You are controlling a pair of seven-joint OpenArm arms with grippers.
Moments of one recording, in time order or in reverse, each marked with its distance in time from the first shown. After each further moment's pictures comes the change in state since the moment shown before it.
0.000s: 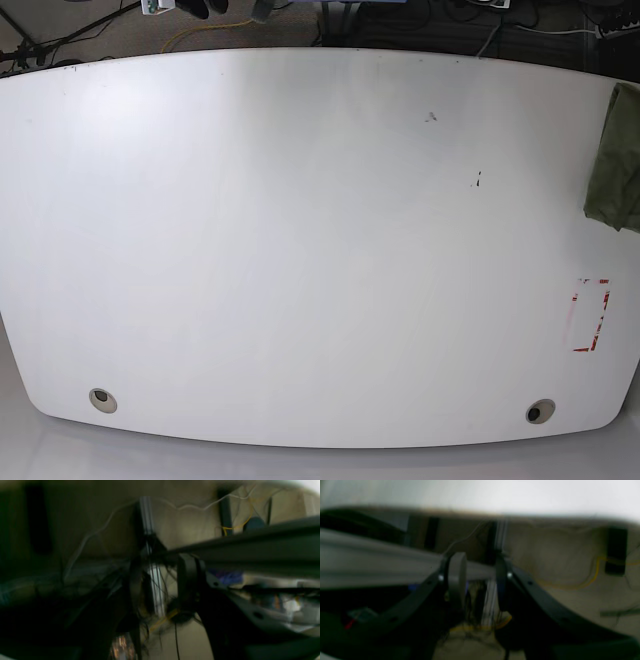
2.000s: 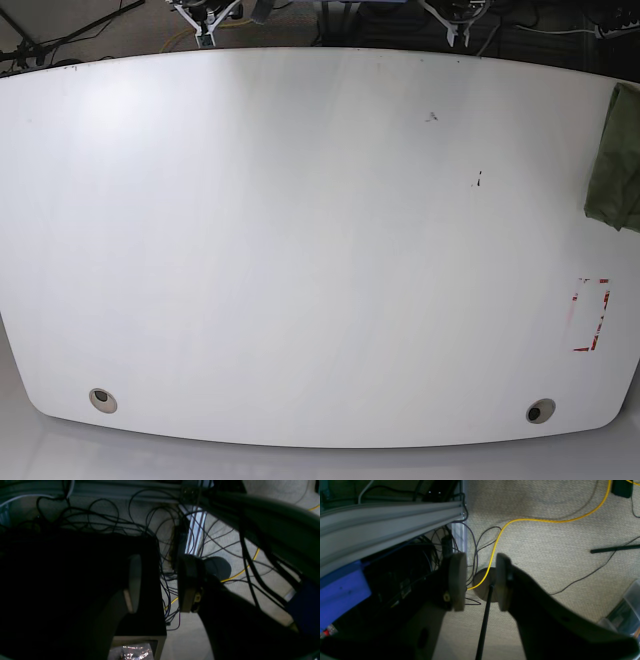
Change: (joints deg) left arm -55.1 -7.2 15.6 -90.8 6.7 25.6 -11.1; right arm 49.6 2.4 0.3 -80.3 -35.0 -16.2 11.1
